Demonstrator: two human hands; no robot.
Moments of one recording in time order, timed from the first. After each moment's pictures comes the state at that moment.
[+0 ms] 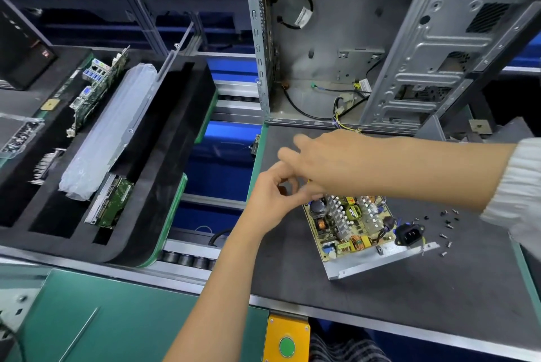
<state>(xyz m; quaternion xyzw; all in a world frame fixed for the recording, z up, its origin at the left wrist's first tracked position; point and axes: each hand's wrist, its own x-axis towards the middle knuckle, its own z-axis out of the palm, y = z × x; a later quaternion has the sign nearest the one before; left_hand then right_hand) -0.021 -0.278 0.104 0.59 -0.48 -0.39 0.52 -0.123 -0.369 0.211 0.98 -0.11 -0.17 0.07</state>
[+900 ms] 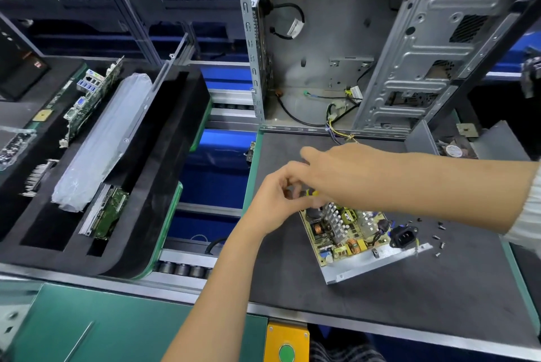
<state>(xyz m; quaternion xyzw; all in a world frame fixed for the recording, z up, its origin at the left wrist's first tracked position) -0.021 -0.289 0.102 0.55 -0.51 -0.43 0.50 -0.141 -0.363 0.213 0.97 -0.15 -0.18 0.07</state>
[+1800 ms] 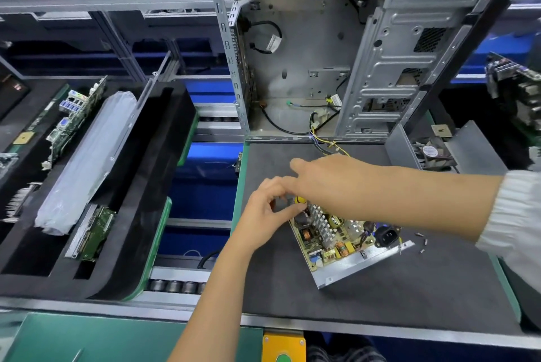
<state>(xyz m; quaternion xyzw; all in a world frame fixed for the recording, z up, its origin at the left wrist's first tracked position) -0.021 -0.284 0.092 0.59 -0.58 -0.33 0.46 -0.151 -0.363 0.207 0.97 -0.16 -0.16 0.07</state>
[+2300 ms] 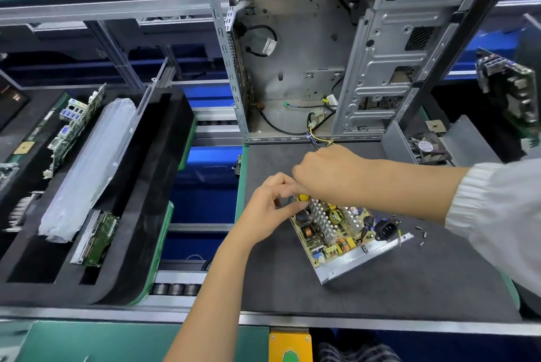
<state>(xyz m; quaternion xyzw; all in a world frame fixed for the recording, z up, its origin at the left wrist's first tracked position) -0.017 -0.287 0.106 0.56 -0.61 -0.38 0.40 -0.145 -0.368 0.206 0.96 -0.21 -0.17 0.07</state>
